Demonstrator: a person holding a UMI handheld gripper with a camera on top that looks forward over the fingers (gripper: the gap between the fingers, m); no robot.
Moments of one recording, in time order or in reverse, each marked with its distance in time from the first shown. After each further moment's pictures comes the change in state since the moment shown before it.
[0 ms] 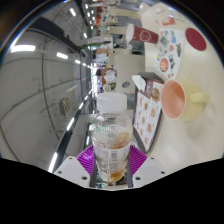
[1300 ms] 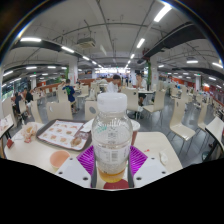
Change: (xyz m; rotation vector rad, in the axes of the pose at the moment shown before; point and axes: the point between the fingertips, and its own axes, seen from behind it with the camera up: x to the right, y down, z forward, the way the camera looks) arm 0.056 -0.284 -0.116 0.054 0.494 -1.492
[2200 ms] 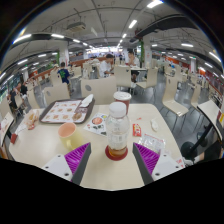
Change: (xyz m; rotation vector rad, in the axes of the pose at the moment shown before) arm -0.001 0.077 -0.102 -0.247 0.059 0.069
